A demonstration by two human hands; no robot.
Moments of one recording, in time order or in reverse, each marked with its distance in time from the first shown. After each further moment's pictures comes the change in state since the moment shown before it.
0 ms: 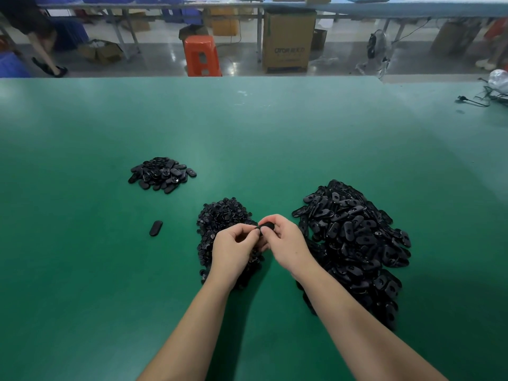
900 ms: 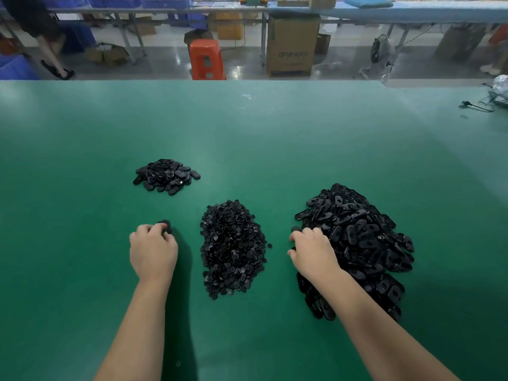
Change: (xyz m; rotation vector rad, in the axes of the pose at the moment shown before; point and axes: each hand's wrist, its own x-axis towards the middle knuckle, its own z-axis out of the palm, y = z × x) left_hand 0.040 -0.053 -0.132 0.877 0.589 -0.042; right_hand 0.010 0.038 -0.038 -1.234 -0.006 -0.070
